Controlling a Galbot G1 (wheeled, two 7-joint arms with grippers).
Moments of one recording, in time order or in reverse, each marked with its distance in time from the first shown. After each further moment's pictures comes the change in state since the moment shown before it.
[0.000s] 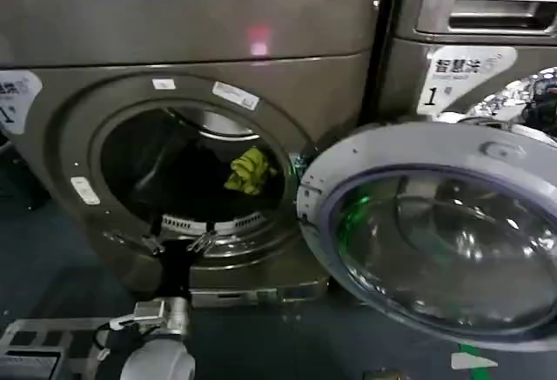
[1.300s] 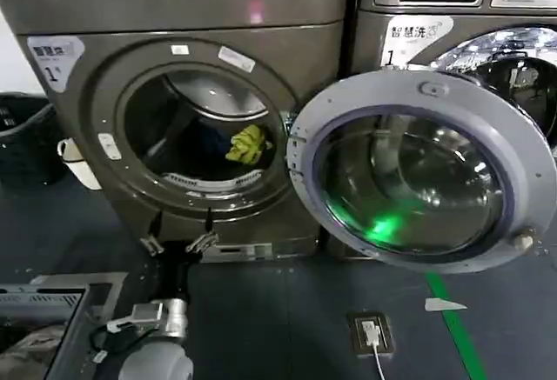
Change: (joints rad) left arm 0.007 0.007 -0.003 -0.011 -0.003 0.000 -0.003; right arm -0.008 0.006 0.013 -0.002 0.004 0.000 0.000
